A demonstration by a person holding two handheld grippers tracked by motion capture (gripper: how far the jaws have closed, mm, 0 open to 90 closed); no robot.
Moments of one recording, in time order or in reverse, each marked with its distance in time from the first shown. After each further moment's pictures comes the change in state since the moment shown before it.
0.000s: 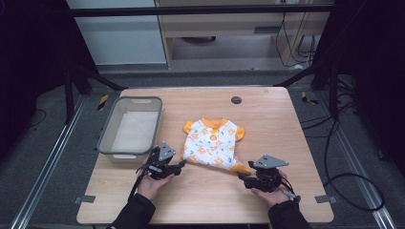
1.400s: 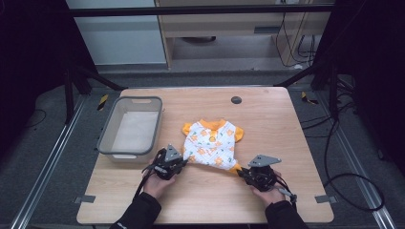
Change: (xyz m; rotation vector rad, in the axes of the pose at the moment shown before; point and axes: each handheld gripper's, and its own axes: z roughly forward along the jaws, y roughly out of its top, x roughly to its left) left arm -0.005 -0.002 0.004 0.025 -0.076 -0.014; right arm 0.003 0.002 0.011 0.069 0.065 -0.002
